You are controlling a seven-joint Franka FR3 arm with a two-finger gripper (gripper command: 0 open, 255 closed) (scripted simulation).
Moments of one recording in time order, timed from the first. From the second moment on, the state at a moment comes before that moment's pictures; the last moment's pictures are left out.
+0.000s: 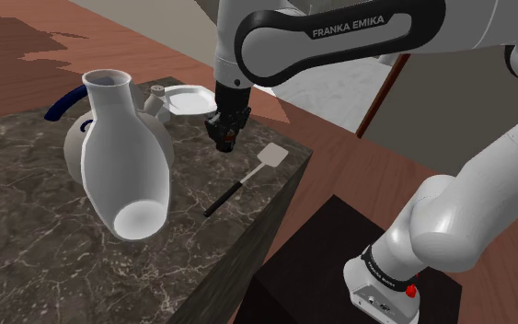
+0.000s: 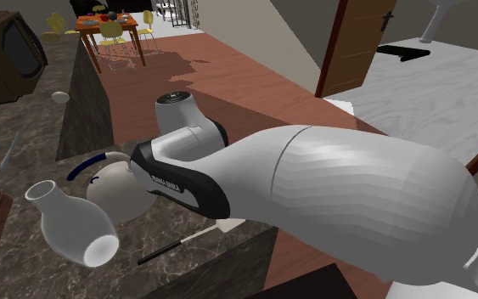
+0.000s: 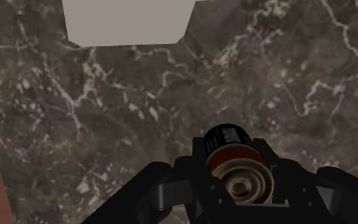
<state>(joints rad) 0.13 -0.11 0.26 -2.12 0.03 2.01 0.24</state>
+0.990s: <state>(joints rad) 0.12 -0.14 0.25 -1.99 0.04 1.85 0.23</state>
